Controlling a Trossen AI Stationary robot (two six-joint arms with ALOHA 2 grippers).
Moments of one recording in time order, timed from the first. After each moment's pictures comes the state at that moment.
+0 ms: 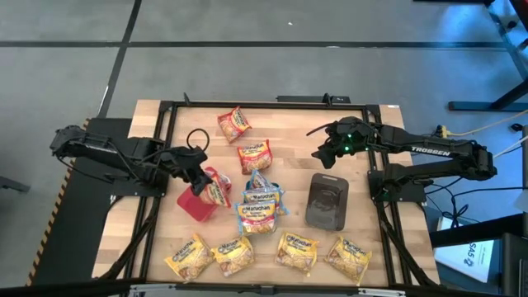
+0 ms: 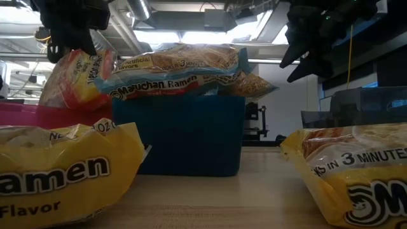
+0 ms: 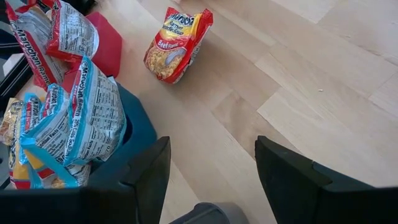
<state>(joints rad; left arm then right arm) -0.13 0.86 0.74 -0.69 -0.01 -0.91 -0.29 0.99 0.77 -0.53 -0.10 0.60</state>
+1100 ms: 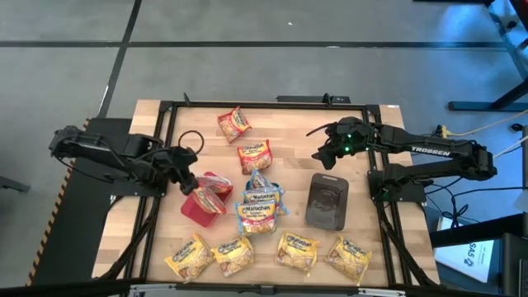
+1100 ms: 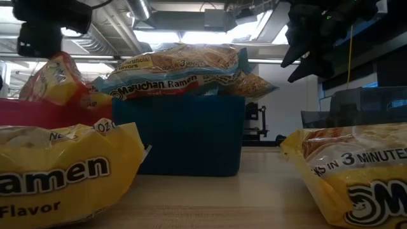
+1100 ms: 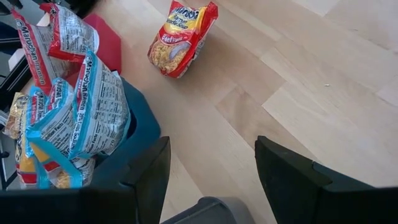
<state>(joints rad) -0.13 0.80 0.80 -0.99 0.08 -1.01 -0.29 0.99 0.77 -0.53 -0.12 0.60</state>
